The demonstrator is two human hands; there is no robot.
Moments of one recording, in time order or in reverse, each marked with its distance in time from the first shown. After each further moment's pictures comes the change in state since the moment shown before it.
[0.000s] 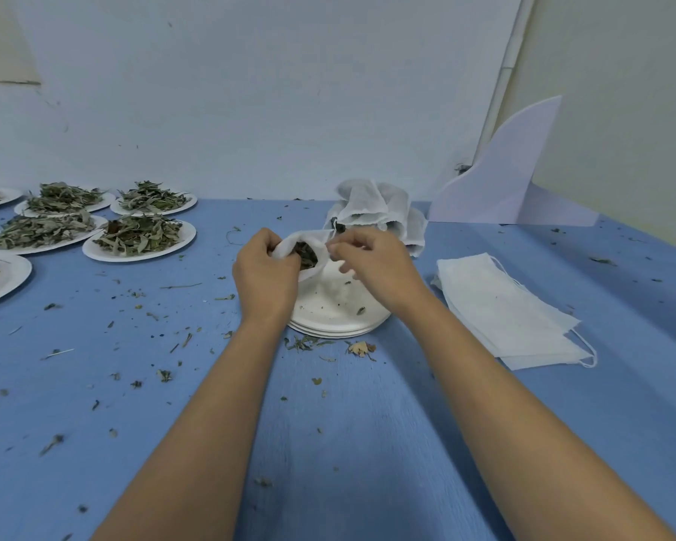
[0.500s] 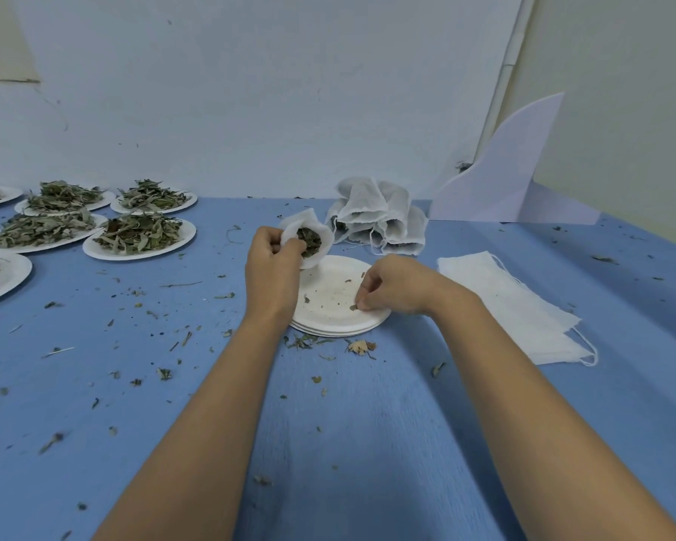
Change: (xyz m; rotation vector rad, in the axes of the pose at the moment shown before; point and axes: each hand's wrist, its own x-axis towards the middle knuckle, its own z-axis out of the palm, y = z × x) left_hand -0.006 0.007 0.001 -0.312 -0.159 -0.155; right_hand 0.005 0.018 -0.029 -0.623 -0.403 0.194
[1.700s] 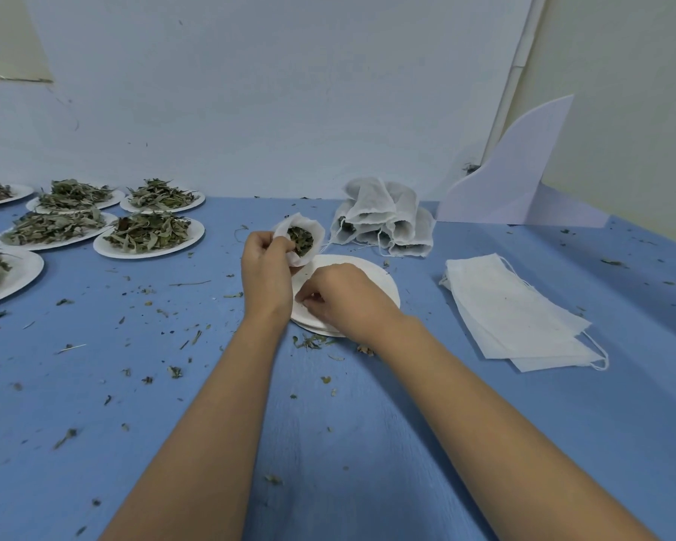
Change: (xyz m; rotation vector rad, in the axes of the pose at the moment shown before) left_hand 0.009 -0.005 -0.007 -0.234 0.092 -0.103; right_hand 0.011 -0.047 0.051 -0.254 0.208 -0.363
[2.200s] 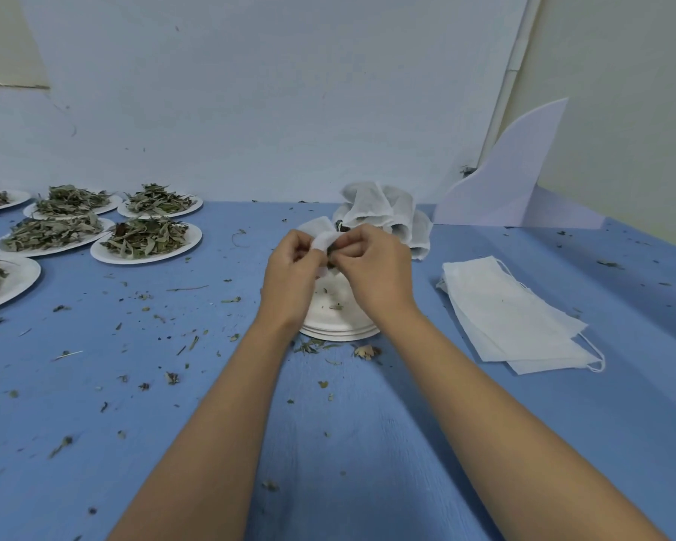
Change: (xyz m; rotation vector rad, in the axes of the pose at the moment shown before) left_hand -0.011 0.002 0.009 0.189 -0.282 0.136; right_hand -0.001 0.007 -0.021 0.627 0.568 0.378
